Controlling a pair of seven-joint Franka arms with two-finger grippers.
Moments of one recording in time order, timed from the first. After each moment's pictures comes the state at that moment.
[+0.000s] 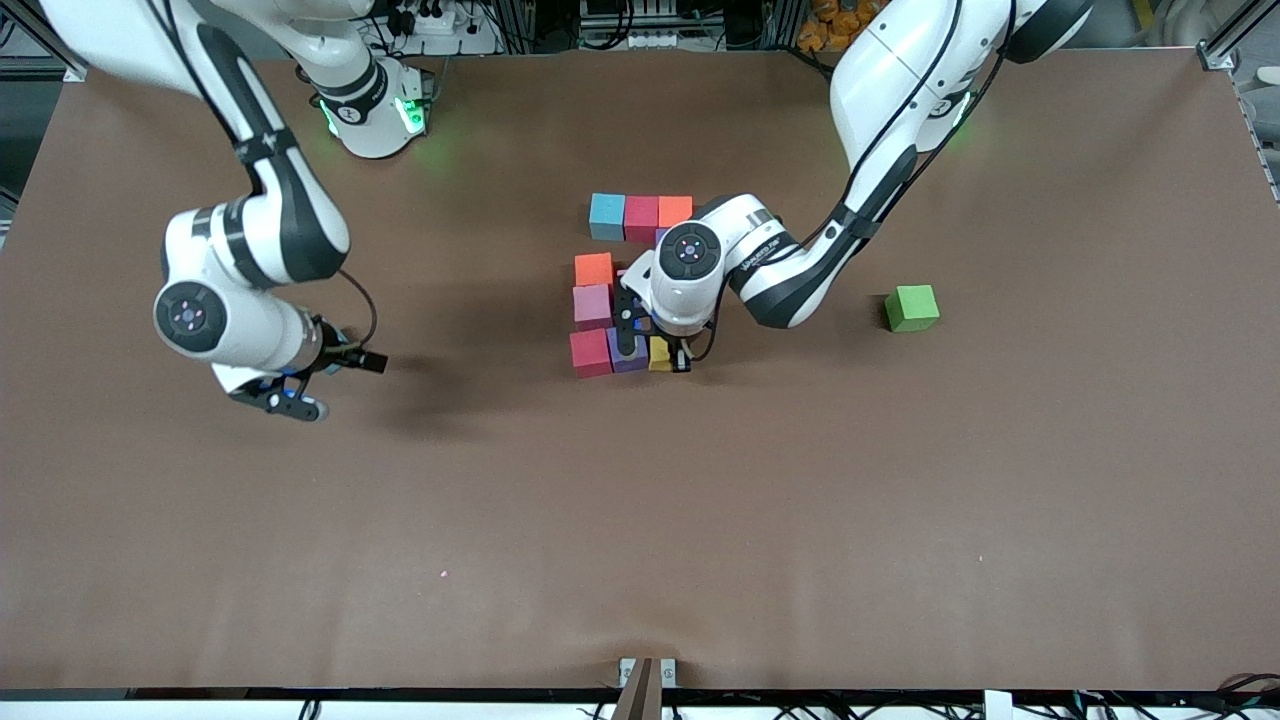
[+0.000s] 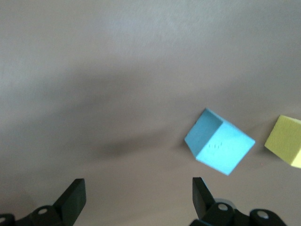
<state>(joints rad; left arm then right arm) -0.43 0.72 -0.40 -1.66 0.28 2.31 0.56 -0.08 0.25 0.26 -2.04 -0.05 2.05 0.45</state>
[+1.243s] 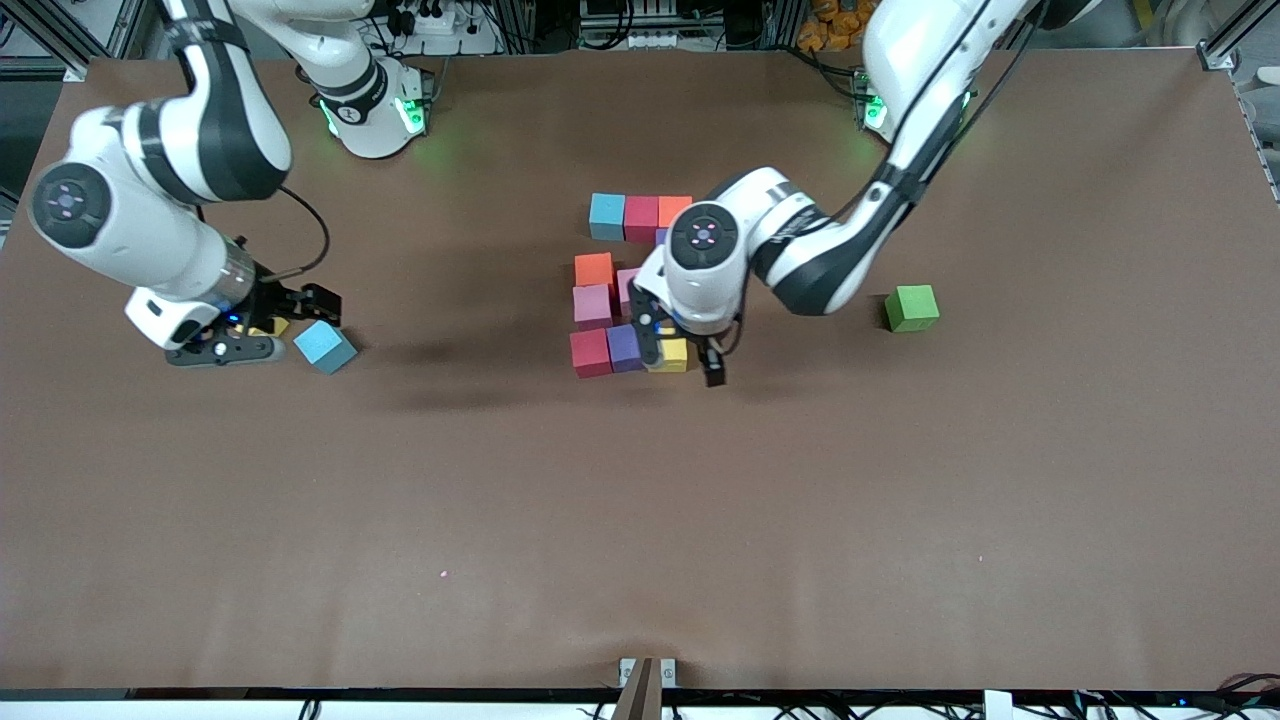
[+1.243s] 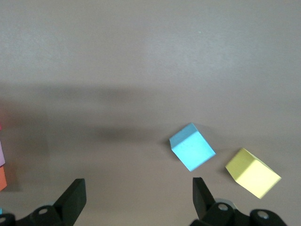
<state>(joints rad) -0.37 0.59 -0.39 -1.55 0.28 2.01 0.51 -0.10 0.01 0.20 -2.04 0.03 1.95 0.00</state>
